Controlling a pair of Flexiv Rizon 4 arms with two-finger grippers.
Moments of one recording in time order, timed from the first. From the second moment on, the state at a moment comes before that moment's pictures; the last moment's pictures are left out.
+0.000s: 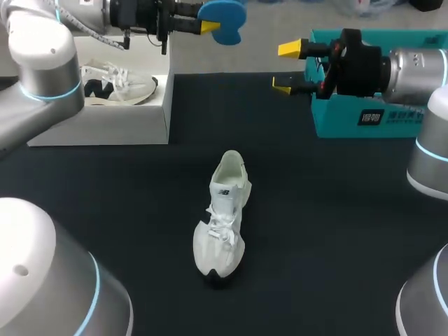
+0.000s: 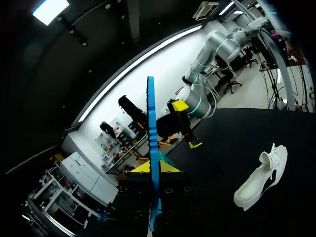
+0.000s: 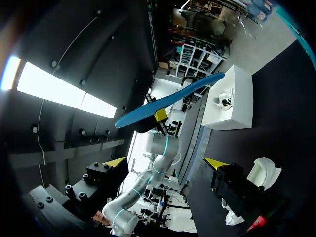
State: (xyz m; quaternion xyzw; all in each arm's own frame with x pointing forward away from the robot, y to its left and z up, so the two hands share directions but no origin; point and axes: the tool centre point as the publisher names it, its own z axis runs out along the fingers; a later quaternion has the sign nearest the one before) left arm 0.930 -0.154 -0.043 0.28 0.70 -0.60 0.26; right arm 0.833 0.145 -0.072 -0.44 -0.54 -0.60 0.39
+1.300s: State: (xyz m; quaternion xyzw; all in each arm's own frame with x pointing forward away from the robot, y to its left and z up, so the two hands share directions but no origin) left arm 0.885 -0.170 -0.067 0.51 0.39 -0.44 0.63; right arm 0.849 0.142 -0.060 -0.41 -0.60 -0.58 0.37
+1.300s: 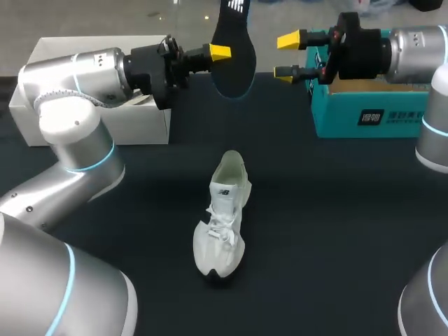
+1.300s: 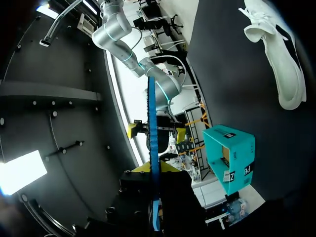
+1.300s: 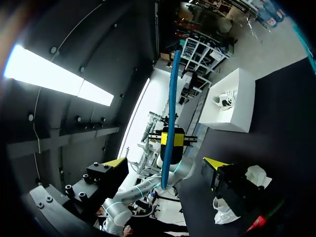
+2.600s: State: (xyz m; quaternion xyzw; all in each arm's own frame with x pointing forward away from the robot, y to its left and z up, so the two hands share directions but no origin) left arm 0.911 -0.200 -0.060 0.51 0.37 -0.44 0.64; right arm 0.886 0.184 -0.071 -0.48 -0.62 -0.53 0.33
